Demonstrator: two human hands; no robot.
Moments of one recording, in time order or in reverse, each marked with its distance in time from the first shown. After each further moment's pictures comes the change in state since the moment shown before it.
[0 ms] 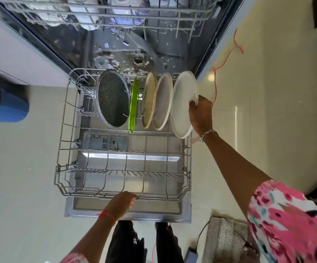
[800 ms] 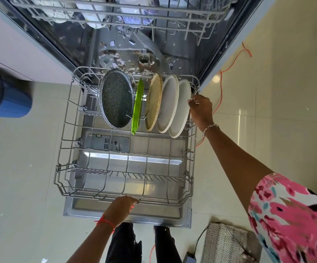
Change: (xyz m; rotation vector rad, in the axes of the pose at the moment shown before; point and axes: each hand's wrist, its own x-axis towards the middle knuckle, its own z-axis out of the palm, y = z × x) left_hand -0.003 -0.001 0.005 -0.032 0.044 -0.011; right_hand 0.028 -0.008 0.013 -0.009 -0.070 0.073
